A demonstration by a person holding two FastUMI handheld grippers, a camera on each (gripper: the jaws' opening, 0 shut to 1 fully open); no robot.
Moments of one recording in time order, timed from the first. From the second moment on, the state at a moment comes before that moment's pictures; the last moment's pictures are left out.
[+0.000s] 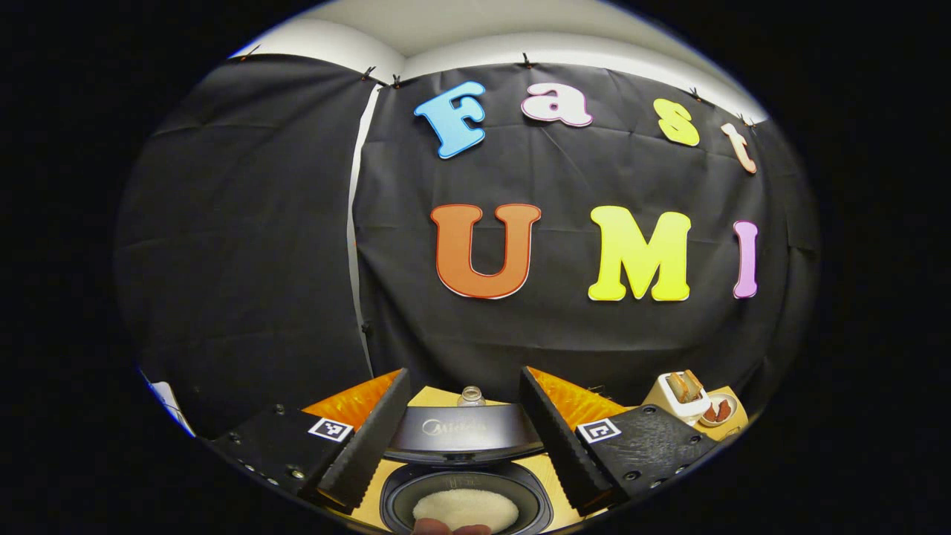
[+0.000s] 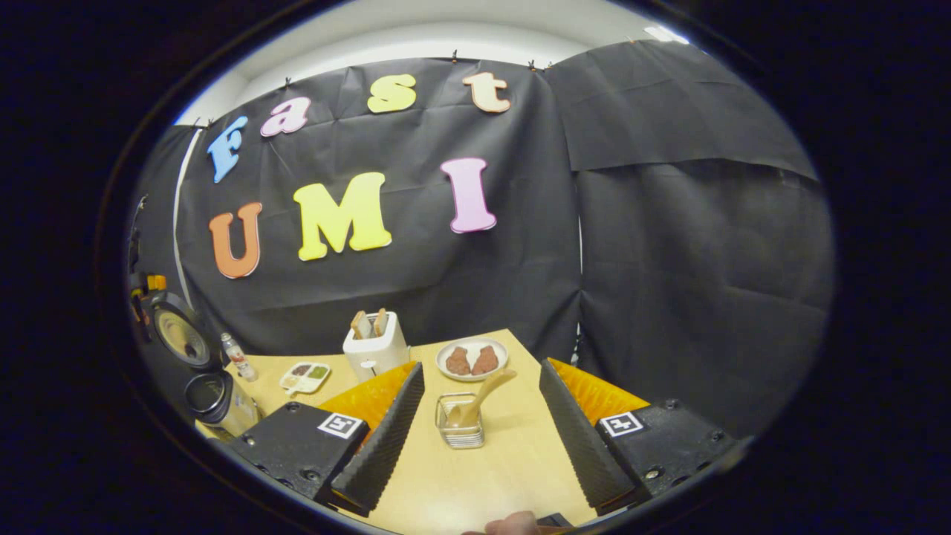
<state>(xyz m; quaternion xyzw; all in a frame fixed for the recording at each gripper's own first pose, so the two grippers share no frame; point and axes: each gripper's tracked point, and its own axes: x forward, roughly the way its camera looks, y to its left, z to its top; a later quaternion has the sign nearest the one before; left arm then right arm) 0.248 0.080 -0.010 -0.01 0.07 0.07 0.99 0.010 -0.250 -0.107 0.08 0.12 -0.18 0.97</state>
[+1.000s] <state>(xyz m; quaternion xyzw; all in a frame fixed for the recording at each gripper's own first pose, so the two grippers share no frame) 0.117 0.042 -0.140 -0.04 0.30 0.03 0.95 0.025 -0.179 -0.079 0.02 0.11 -0.06 0.99</state>
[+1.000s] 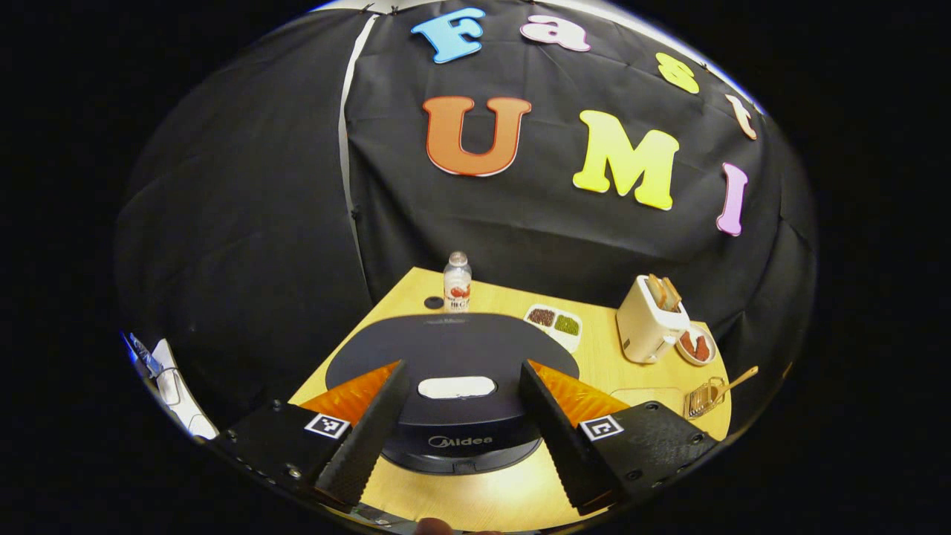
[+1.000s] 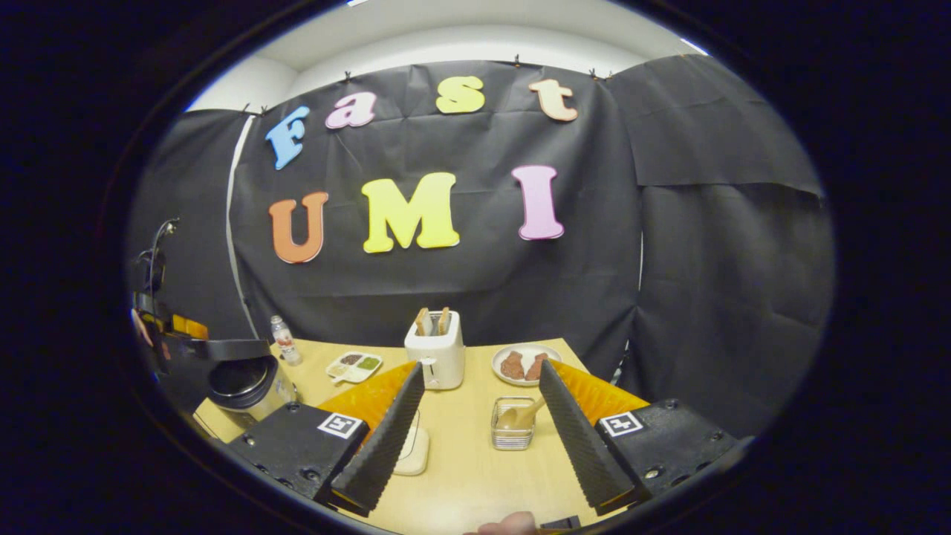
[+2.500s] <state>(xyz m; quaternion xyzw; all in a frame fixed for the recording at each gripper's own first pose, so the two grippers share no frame) 0.086 0.027 -0.199 -0.06 0.27 0.11 0.95 0.107 -0.175 -0.069 0.02 0.11 0.02 0.99</state>
